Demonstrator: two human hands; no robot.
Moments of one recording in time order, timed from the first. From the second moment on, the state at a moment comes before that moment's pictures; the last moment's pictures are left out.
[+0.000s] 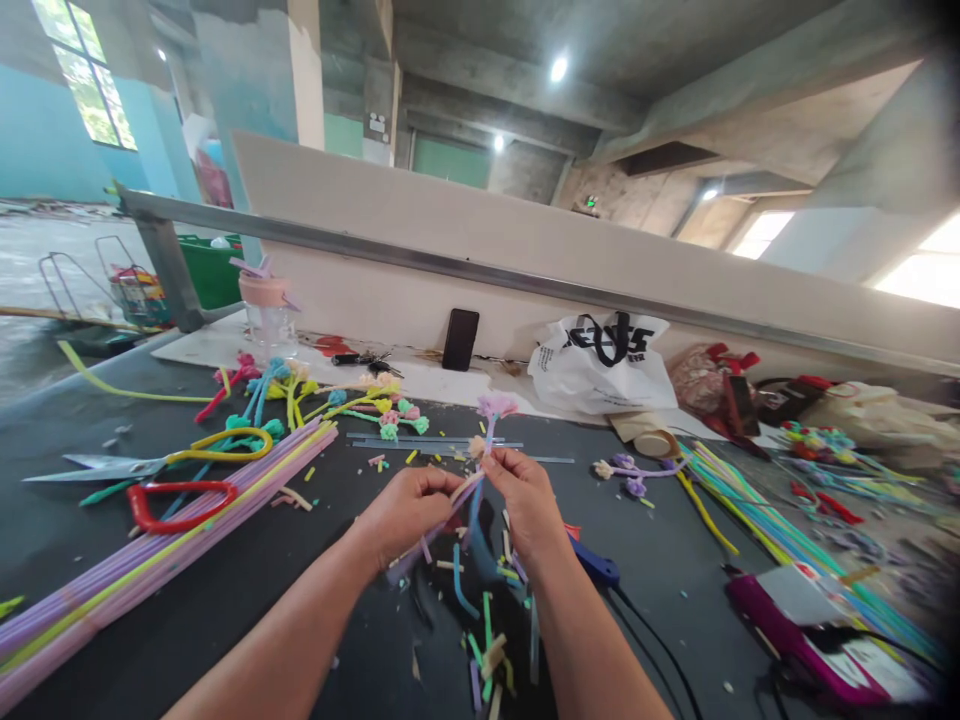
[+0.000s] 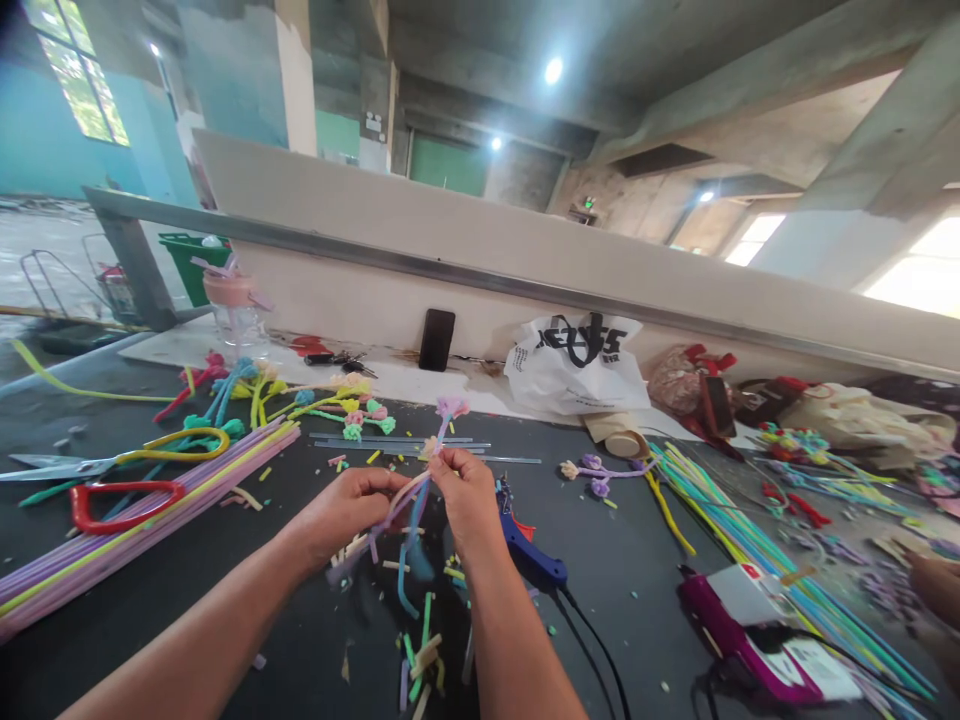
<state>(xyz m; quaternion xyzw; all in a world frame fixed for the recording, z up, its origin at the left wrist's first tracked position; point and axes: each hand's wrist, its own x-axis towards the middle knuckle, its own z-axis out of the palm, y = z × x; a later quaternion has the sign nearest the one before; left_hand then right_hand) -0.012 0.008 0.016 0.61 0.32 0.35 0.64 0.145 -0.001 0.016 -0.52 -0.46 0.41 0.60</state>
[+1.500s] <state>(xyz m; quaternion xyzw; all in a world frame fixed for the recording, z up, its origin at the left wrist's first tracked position) -0.016 0.012 0.003 0.51 0.24 0.36 0.74 0.136 -0.002 0.013 -0.44 -0.53 0.49 0.54</state>
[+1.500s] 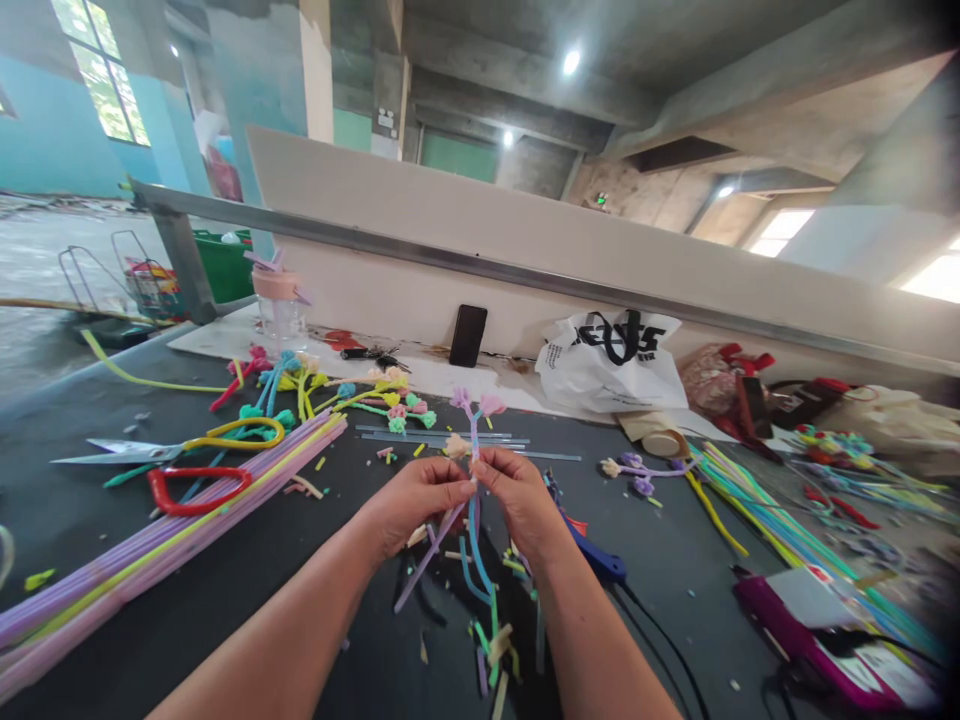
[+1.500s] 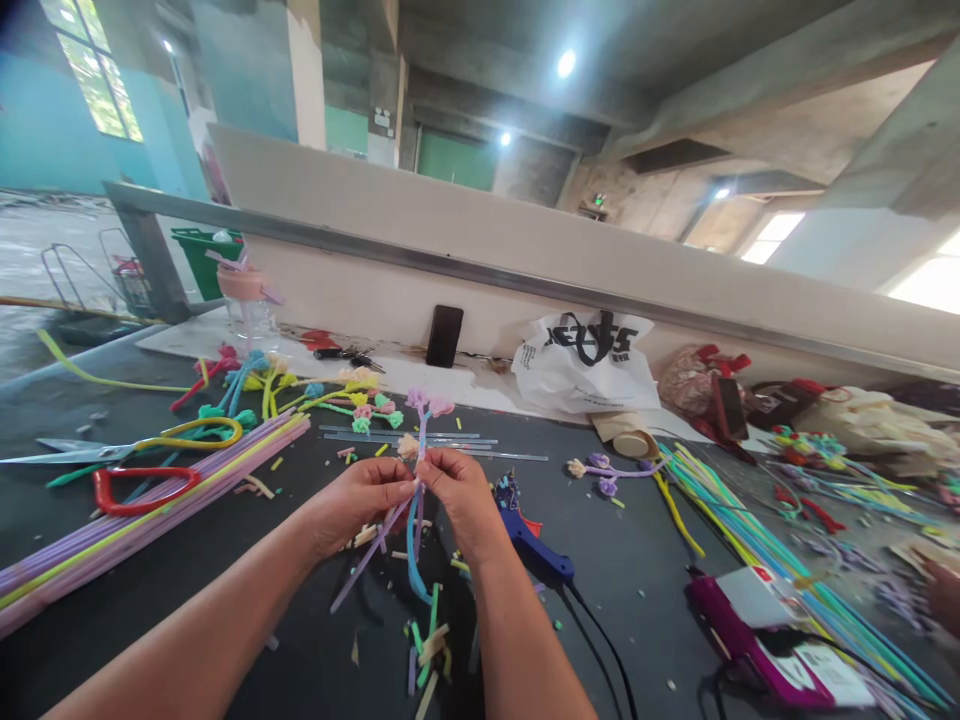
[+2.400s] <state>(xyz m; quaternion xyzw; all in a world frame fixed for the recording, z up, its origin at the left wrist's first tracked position) -0.002 0.000 0.001 0.35 0.19 0.38 0.84 0.120 -0.009 0.017 -0.30 -0.40 0.62 0.60</state>
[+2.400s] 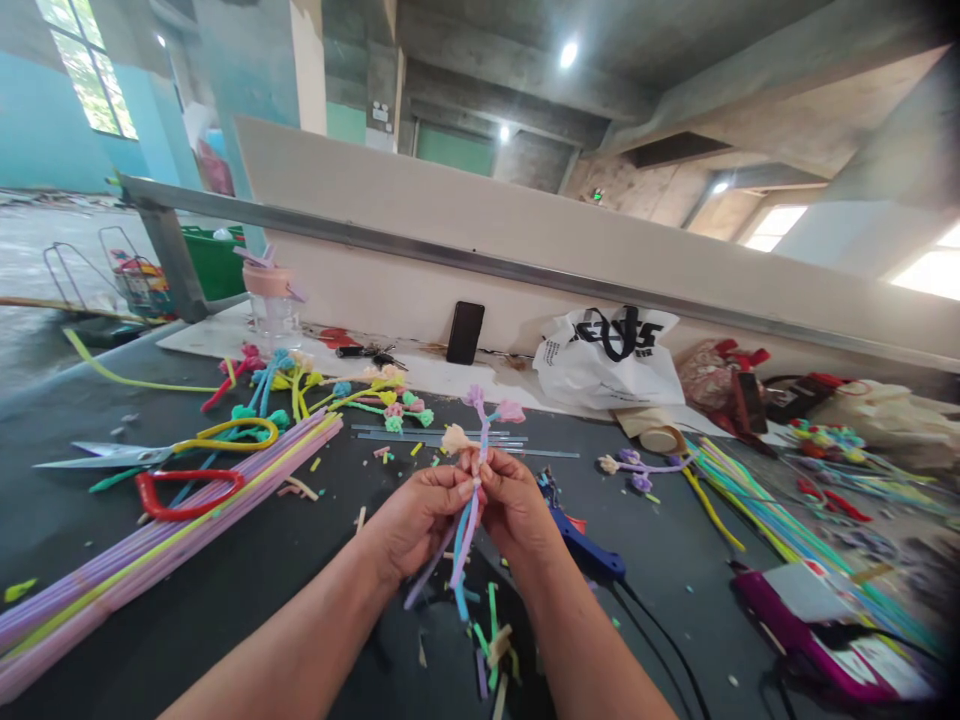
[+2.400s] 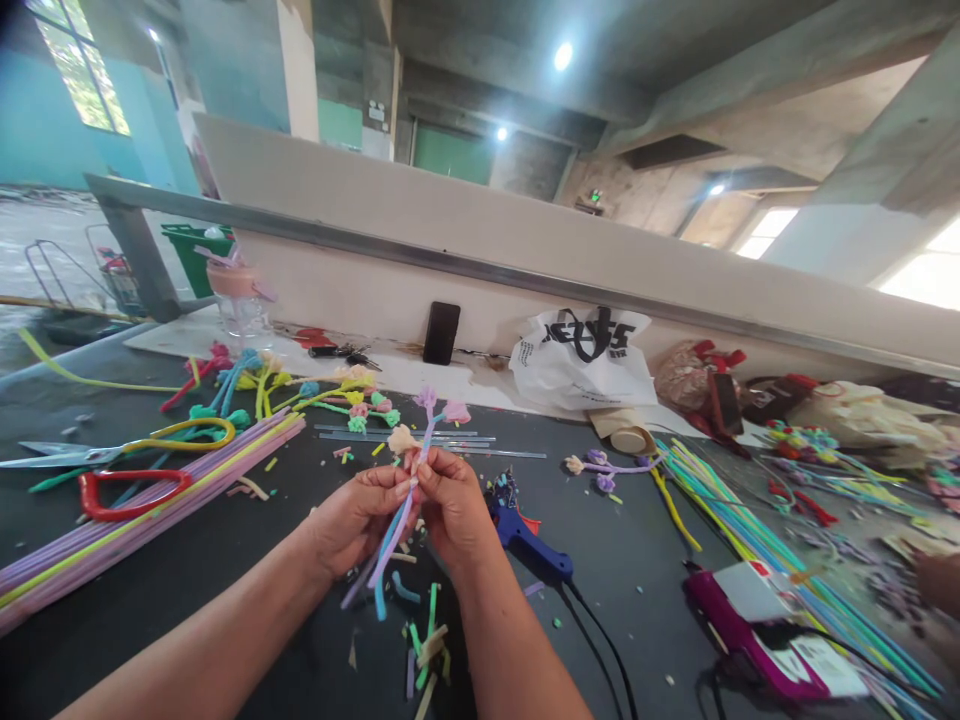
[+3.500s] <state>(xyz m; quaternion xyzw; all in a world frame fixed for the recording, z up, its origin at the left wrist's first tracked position) -0.004 -0.007 0.007 0.83 0.44 0.33 0.07 0.131 0.002 0.011 -0.52 -0.48 0.39 0.59</state>
